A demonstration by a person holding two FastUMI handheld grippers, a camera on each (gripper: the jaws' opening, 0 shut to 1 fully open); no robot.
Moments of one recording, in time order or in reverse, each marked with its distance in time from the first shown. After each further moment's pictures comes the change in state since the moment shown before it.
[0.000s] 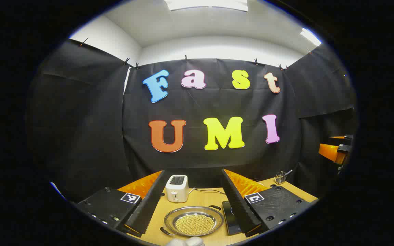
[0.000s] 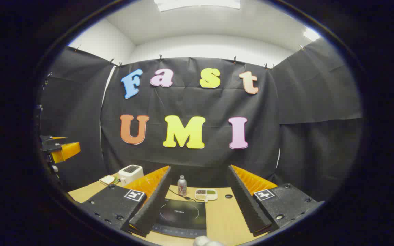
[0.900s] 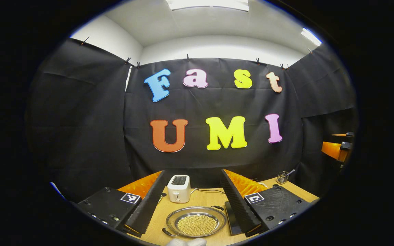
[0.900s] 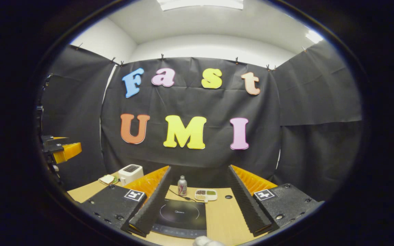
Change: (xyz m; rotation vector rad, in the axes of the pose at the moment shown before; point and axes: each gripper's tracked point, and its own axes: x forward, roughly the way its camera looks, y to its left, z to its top) left arm 0.011 0.013 -0.006 -0.005 0.009 0.009; right arm 0.003 0.008 0.004 -0.010 0.003 0.002
